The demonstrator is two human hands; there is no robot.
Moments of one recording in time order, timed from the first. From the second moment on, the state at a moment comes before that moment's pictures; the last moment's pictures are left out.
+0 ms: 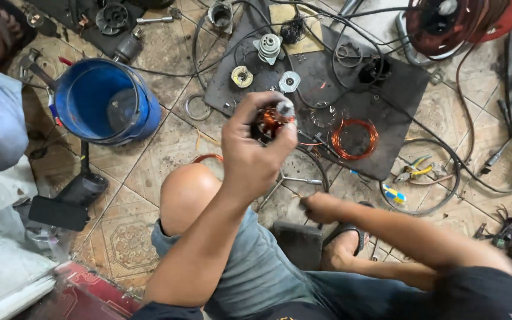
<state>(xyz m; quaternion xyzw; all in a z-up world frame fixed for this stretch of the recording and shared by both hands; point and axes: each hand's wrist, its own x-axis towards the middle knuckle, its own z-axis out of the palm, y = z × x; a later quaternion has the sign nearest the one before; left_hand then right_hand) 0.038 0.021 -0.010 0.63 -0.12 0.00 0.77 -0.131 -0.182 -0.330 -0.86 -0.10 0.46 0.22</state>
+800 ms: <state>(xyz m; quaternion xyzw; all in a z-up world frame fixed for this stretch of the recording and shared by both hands) 0.021 0.023 -0.005 0.66 -0.25 -0.14 0.69 -0.014 -0.192 0.032 -0.93 -0.18 -0.06 0.32</state>
